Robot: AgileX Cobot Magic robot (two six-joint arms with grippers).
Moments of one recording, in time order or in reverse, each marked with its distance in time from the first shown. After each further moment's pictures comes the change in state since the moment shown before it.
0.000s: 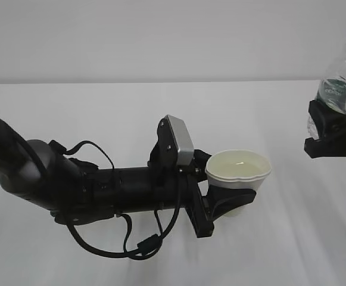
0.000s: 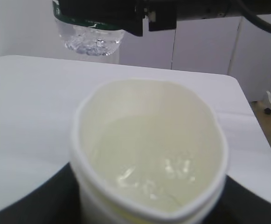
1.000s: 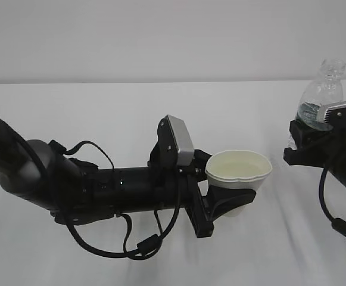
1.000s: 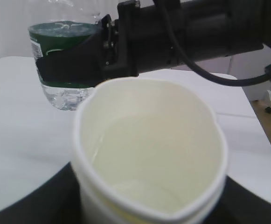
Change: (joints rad) left arm 0.000 0.000 0.000 0.000 0.000 0.010; right arm 0.000 0.244 -0.104 0.015 -0.008 0.102
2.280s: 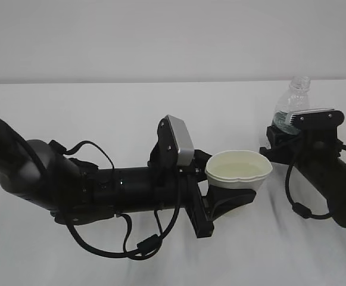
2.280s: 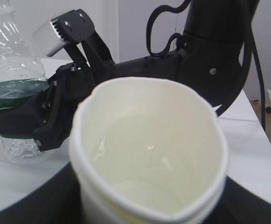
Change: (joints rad) left arm 0.000 0.000 0.000 0.000 0.000 0.000; right arm 0.000 0.315 -0.275 0.000 0.000 0.067
